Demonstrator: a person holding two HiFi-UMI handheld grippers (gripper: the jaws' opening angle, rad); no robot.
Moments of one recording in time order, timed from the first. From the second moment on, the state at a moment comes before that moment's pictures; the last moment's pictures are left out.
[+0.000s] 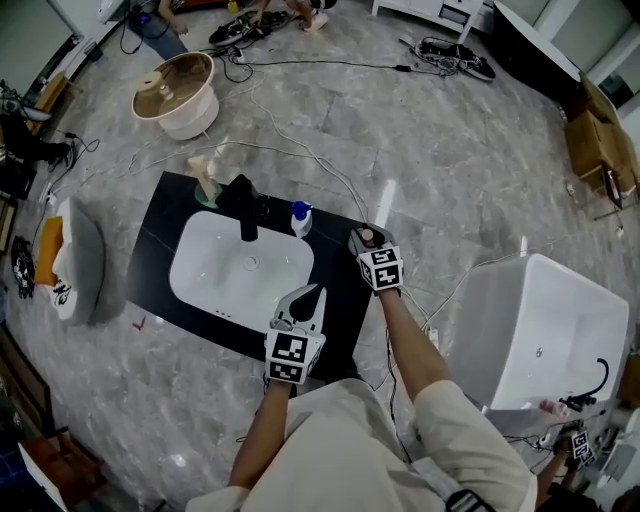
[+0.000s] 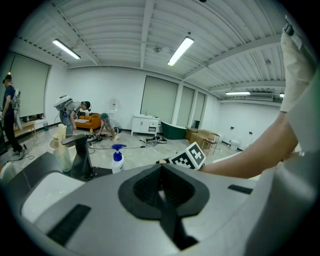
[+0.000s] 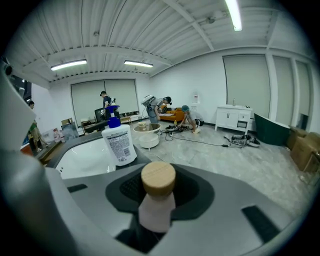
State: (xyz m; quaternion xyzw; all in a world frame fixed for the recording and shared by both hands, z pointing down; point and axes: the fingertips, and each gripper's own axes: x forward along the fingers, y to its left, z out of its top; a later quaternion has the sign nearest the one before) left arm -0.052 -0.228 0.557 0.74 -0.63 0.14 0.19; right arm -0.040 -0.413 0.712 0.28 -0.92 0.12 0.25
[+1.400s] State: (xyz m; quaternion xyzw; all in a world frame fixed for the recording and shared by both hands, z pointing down) left arm -0.074 -0.202 0.562 0.76 -0.61 0.15 0.18; right arm -0.029 -0.404 0.709 0.32 -0.90 0.17 0.26
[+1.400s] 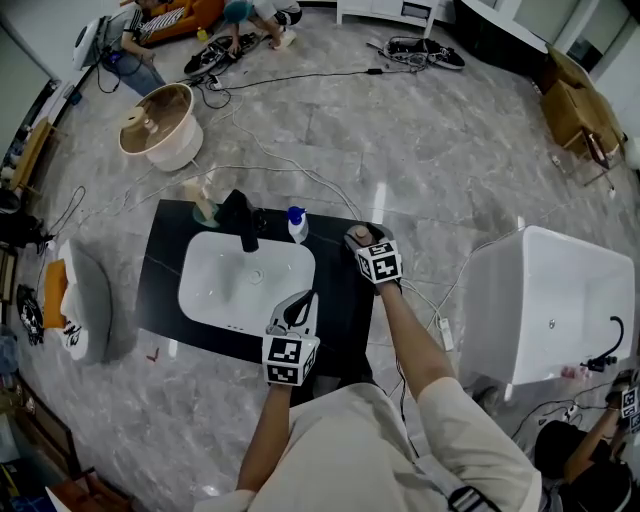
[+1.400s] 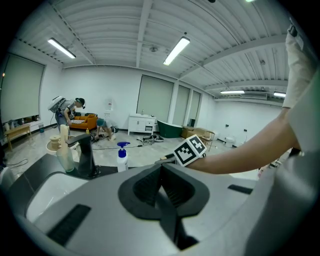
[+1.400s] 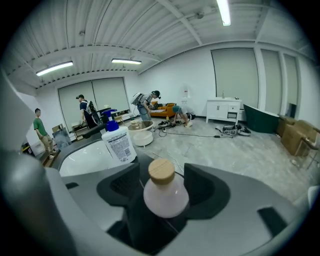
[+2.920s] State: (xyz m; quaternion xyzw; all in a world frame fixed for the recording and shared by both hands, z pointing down) left arm -0.099 -0.178 0.574 0.80 -0.56 0.13 0.17; right arm 0.036 -0.221 0.616 0.48 -0.84 0.20 0.15
